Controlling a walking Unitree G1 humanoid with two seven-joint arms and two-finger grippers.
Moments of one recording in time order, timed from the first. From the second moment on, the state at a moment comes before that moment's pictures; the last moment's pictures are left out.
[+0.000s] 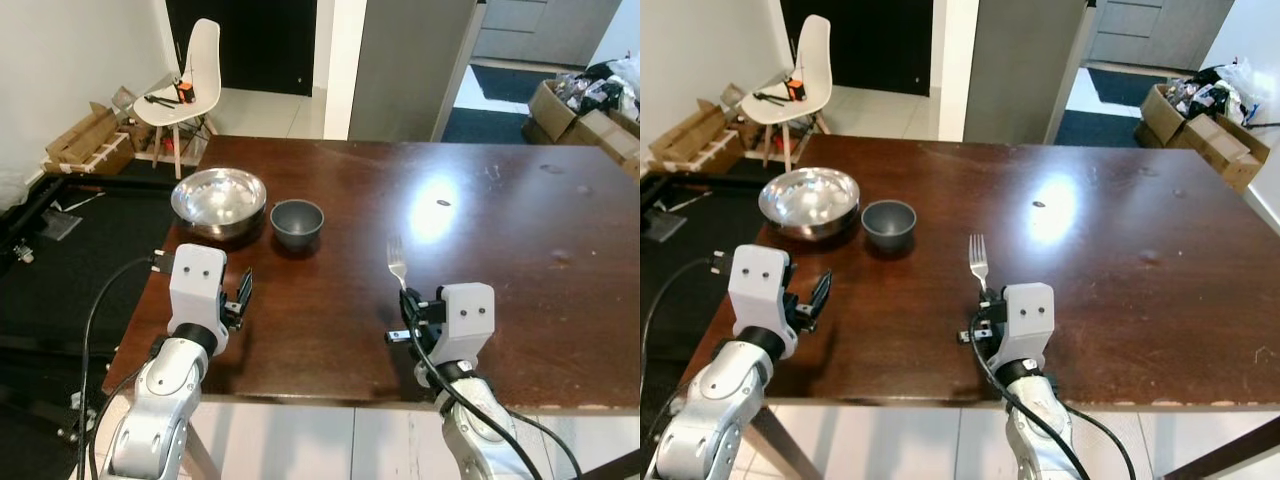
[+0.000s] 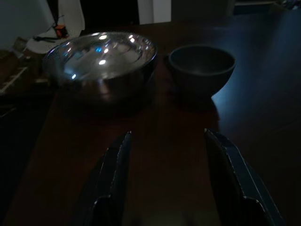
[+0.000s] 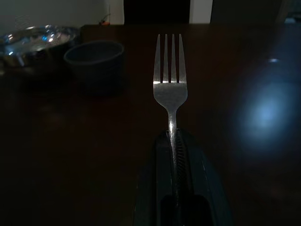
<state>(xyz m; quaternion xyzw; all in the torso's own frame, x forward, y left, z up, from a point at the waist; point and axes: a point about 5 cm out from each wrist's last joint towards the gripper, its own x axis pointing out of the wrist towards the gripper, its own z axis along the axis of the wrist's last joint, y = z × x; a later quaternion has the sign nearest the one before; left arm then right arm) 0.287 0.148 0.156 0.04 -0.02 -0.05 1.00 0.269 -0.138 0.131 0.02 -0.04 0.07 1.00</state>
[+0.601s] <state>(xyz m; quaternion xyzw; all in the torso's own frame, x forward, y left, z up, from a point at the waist) 0.287 0.148 0.159 0.03 -0.03 -0.05 1.00 0.271 -0.139 0.125 0.03 -0.02 0.06 1.00</state>
